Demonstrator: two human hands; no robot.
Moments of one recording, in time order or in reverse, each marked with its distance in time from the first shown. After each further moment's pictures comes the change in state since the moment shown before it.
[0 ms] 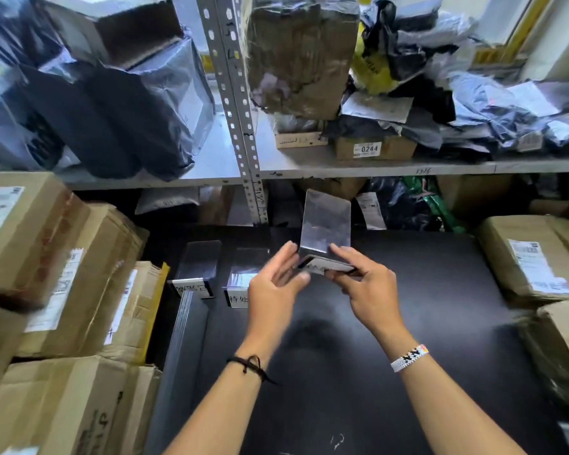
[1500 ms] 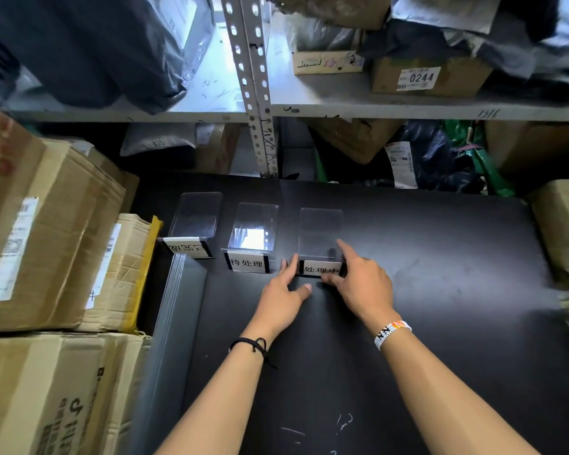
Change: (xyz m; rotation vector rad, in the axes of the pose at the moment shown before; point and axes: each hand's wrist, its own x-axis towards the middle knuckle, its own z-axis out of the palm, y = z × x) left_hand 0.022 -0.123 -0.022 0.477 -0.189 -0.390; right_hand 0.023 0.099 0.046 -0.907 -0.269 0.232
